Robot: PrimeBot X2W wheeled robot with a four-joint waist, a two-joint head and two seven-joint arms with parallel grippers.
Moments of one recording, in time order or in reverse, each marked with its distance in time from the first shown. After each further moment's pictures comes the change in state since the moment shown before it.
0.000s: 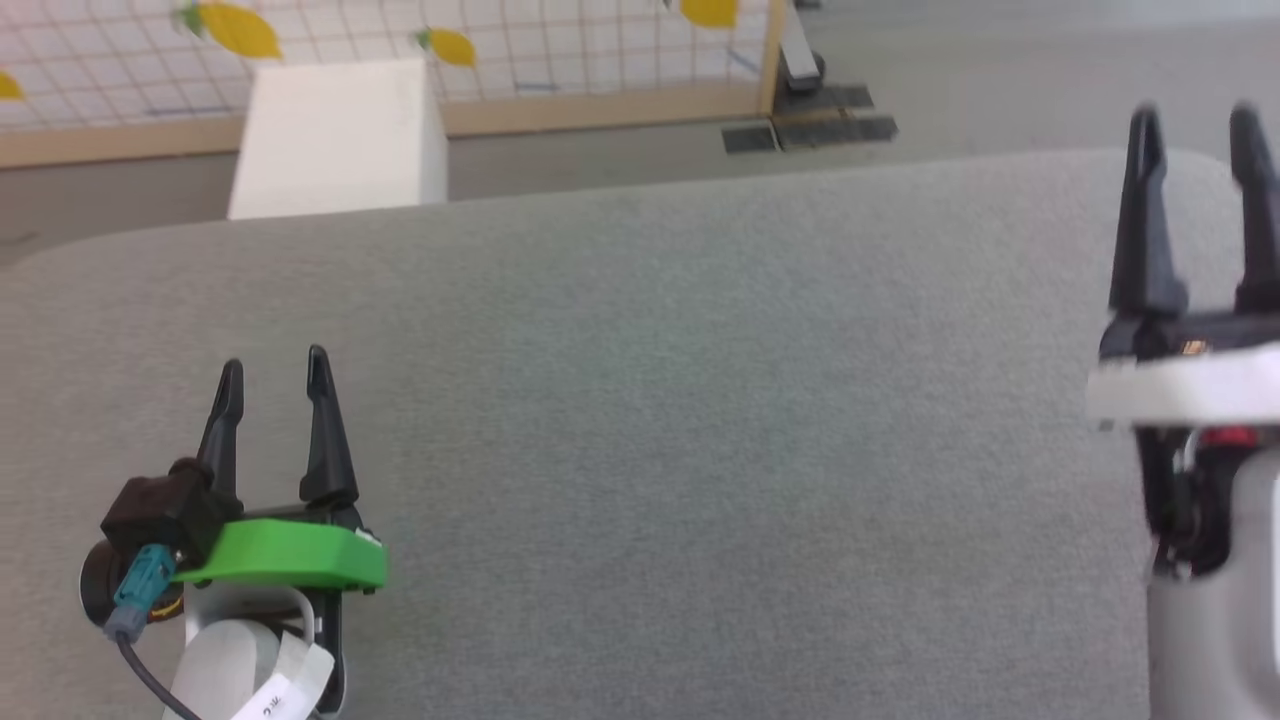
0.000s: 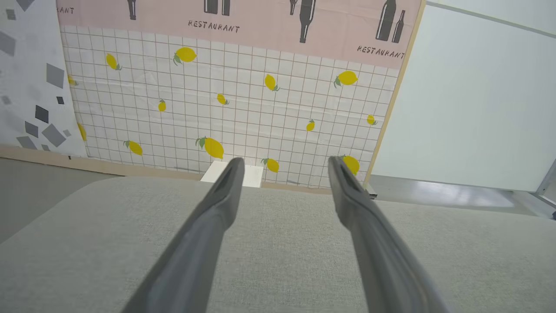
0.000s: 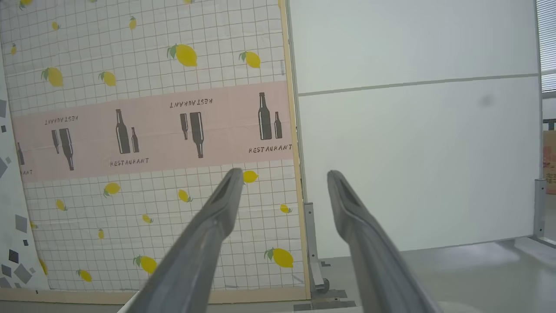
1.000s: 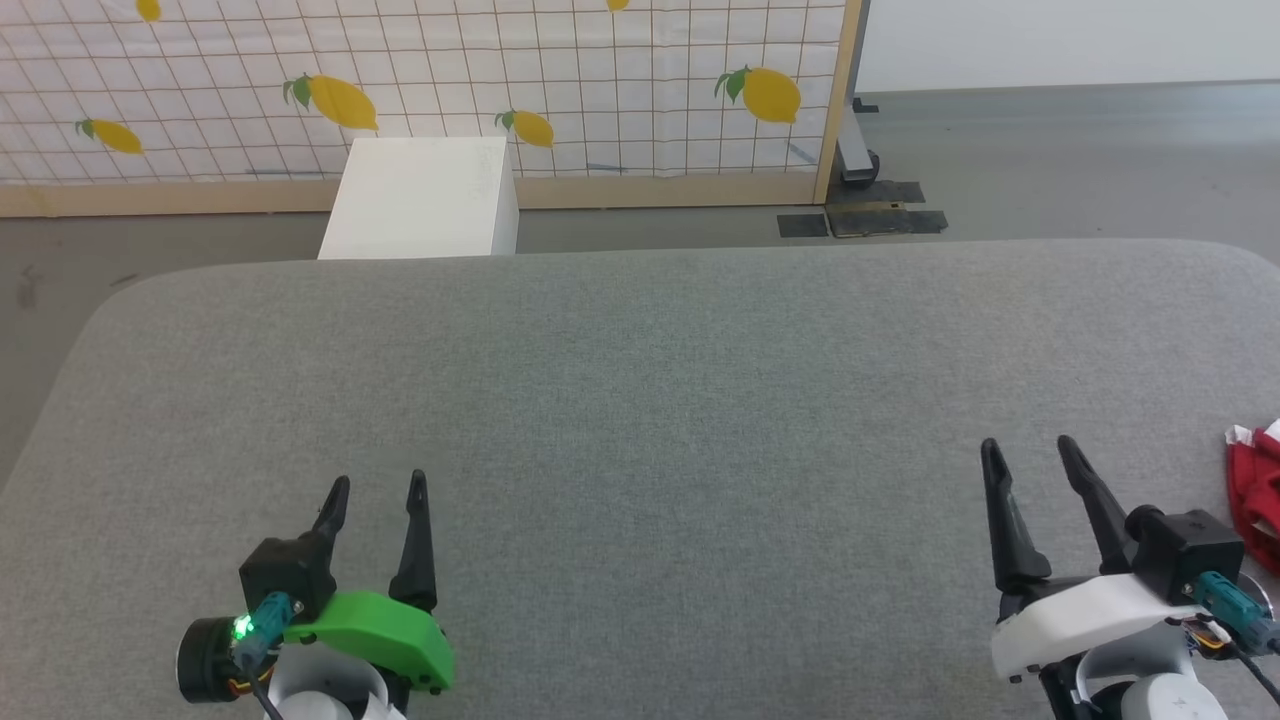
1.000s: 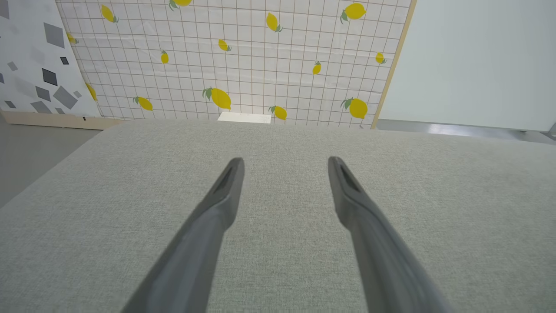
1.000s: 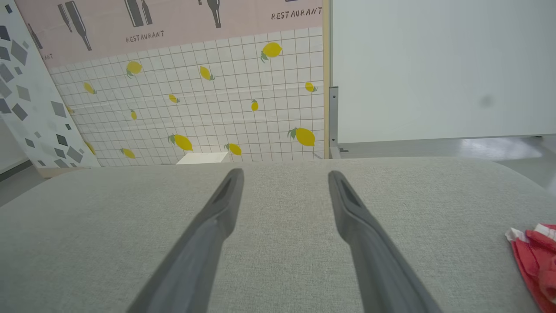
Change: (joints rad) left arm 0.075 -0.005 -0.108 0.165 0.053 0.012 0.049; right arm 0.351 0.015 0.071 0.174 -0.052 0.000 -0.012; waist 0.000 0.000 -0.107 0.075
